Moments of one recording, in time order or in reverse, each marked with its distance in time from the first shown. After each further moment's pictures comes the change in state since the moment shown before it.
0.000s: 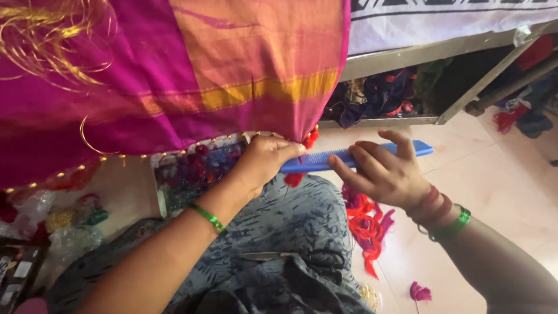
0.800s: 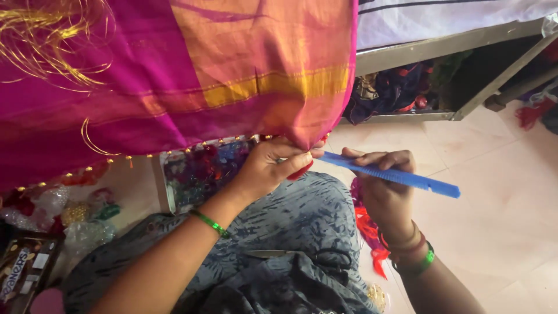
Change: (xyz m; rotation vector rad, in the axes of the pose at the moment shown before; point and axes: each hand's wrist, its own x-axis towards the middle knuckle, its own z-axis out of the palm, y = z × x) left_hand -0.024 0.024 -0.007 -0.012 -0.173 0.289; right_hand -0.034 -0.077 0.054 1.685 0.714 1.107
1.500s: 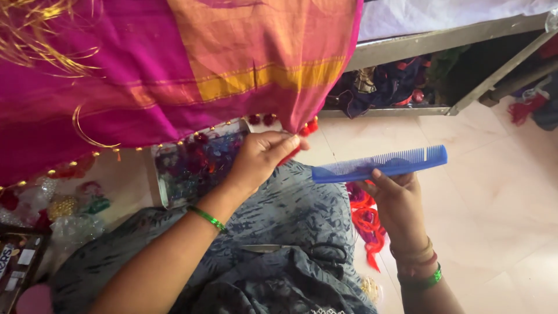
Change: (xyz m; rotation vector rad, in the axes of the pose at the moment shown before) left_hand -0.002 -0.031 -0.003 -0.069 0.174 -0.133; right_hand -0.015 -0.011 -0.029 0.098 0.316 0.461
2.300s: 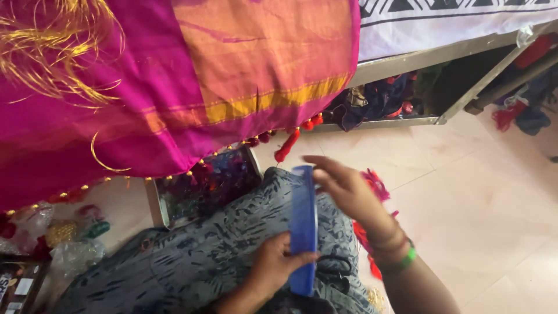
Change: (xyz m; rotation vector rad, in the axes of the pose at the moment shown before) left_hand -0.146 -0.050 0.063 -0.184 0.046 -0.553; right_hand 0.016 -0.007 0.097 -0.619 -0.431 0.066
